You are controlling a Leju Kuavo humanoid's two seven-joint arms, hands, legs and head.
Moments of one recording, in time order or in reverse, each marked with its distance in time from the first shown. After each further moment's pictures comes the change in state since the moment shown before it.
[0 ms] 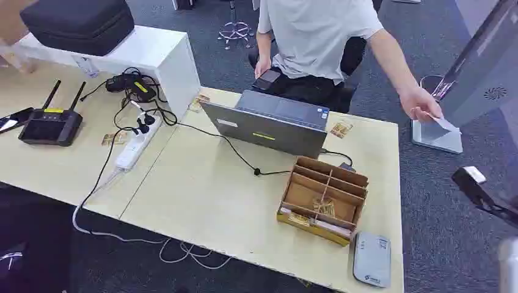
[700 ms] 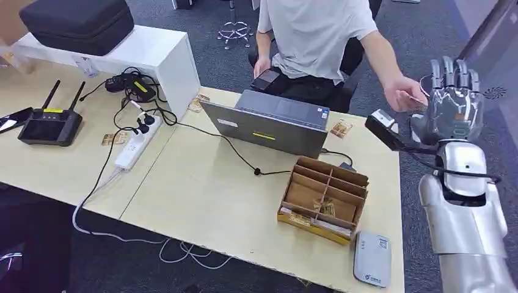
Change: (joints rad) left arm -0.020 -0.030 0.062 0.006 0.050 -0.172 -0.050; right arm -0.204 0.180 0.385 -0.048 0.053 -0.014 0.078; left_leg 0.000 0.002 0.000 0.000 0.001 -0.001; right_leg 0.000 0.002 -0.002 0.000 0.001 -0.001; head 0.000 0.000
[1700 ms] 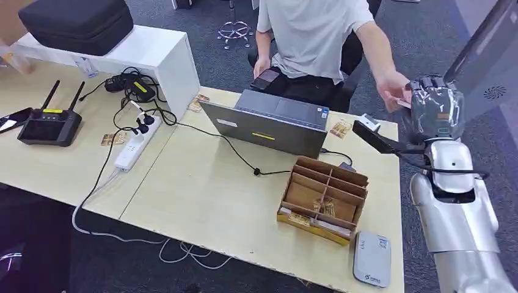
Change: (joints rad) left arm -0.001 -0.008 0.026 0.007 -0.005 -0.014 -0.030; right arm -0.018 0.002 0.066 0.037 0.000 0.002 -0.019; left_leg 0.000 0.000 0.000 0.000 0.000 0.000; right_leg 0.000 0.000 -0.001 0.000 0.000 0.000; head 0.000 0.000
